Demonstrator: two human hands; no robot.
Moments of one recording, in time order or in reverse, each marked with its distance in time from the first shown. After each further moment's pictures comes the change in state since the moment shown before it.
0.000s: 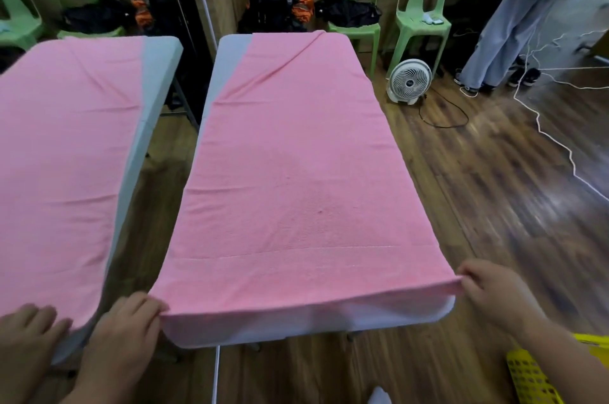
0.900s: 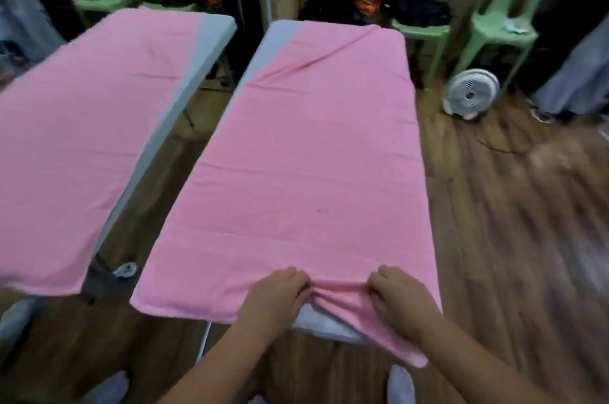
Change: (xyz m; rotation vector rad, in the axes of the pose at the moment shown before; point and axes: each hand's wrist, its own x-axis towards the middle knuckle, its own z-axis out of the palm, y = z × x) left_hand 0.057 0.247 0.106 -0.163 -0.236 0.046; right_hand 0.053 -0.057 0.060 -0.035 -0.109 -0.679
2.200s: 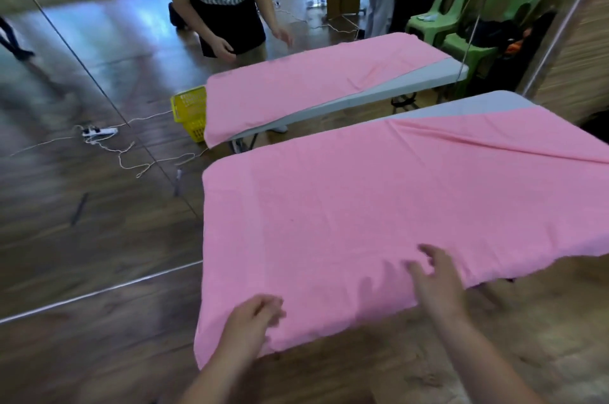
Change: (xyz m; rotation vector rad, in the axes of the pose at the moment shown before) left_hand 0.219 0.339 0.060 -0.977 1.048 -1.601; right_hand 0.280 0.296 -0.135 0.756 -0.180 -0.219
